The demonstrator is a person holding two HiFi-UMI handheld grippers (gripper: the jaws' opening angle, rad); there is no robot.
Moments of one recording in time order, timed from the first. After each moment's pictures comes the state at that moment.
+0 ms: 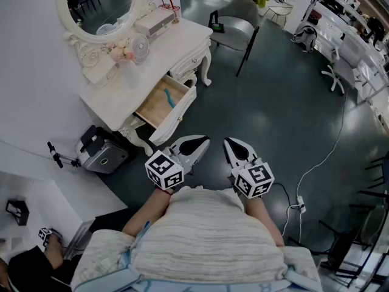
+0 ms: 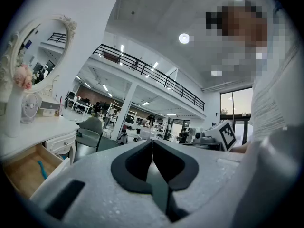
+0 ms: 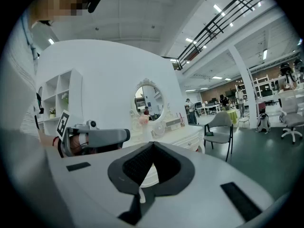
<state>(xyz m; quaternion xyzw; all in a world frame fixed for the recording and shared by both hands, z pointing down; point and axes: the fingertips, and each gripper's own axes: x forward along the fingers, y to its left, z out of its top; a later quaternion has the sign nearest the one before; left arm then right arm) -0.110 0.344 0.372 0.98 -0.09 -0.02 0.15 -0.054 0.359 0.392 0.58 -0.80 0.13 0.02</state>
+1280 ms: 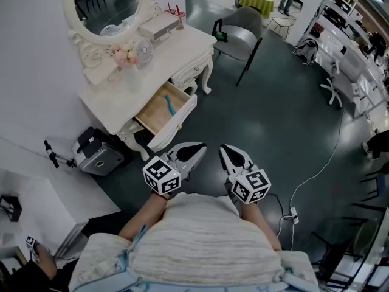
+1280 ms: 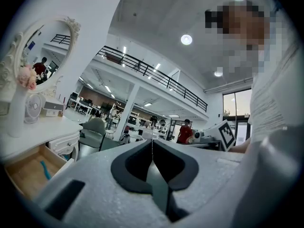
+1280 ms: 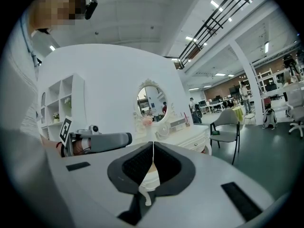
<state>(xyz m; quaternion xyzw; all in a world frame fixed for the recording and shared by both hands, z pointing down) -0.120 0.327 0.377 0.98 -0.11 -0.03 0.15 -0.065 0.341 0.391 0.56 -0.82 0.14 0.00</state>
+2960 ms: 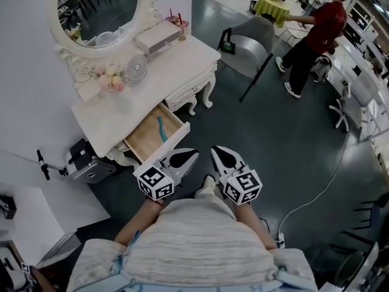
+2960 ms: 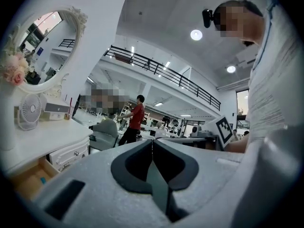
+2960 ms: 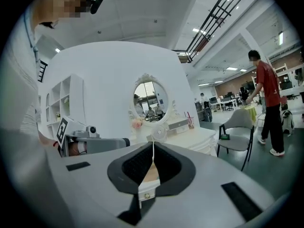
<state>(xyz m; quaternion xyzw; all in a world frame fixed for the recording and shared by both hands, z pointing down) -0.037 0.167 0.390 0.97 -0.17 -0.02 0.16 0.016 0.162 0.394 0.50 -0.85 0.14 0.02</state>
